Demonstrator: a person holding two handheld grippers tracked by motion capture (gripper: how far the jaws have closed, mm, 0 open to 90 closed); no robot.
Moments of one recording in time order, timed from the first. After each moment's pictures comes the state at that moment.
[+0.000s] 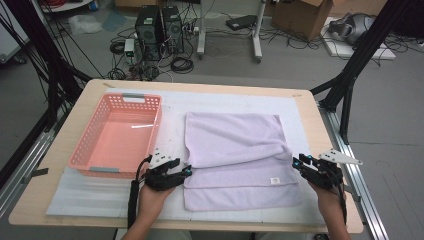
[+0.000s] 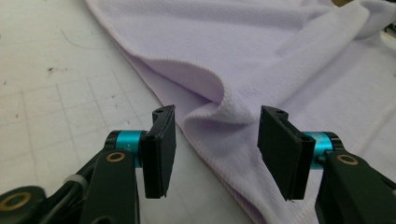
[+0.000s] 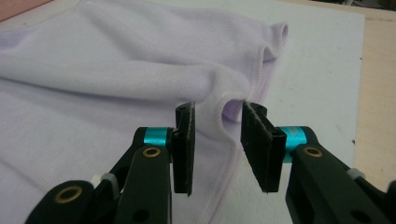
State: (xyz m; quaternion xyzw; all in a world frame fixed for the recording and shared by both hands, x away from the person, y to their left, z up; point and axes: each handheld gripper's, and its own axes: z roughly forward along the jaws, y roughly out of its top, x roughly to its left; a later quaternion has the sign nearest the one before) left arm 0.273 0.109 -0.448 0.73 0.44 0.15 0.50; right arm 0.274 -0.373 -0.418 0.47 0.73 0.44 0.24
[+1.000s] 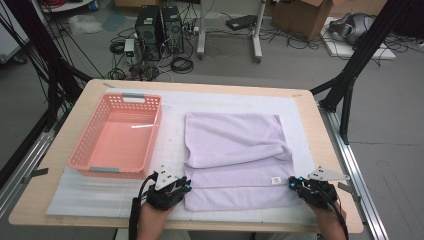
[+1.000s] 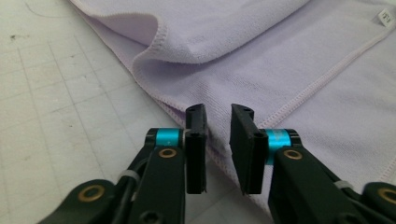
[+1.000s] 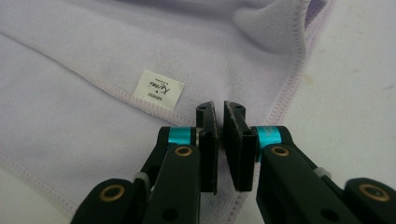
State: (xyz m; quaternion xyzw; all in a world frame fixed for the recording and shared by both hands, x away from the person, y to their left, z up) left arm 0.232 0.093 -0.451 0.77 0.41 0.17 0.46; right arm 0.241 -0.358 -0.443 0.43 0.80 0.37 0.20
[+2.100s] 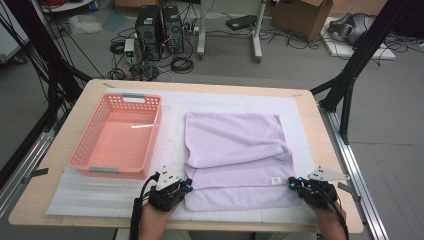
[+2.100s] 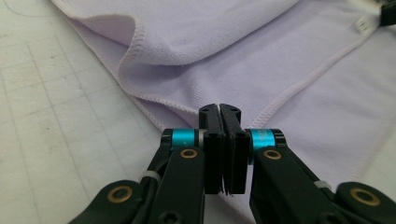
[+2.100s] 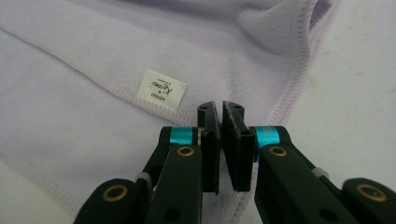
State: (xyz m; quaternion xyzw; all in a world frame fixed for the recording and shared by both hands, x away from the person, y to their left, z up) left arm 0.227 0.091 -0.447 0.76 0.41 0.14 0.48; right arm 0.240 -0.359 -0.442 0.43 0.80 0.38 0.19
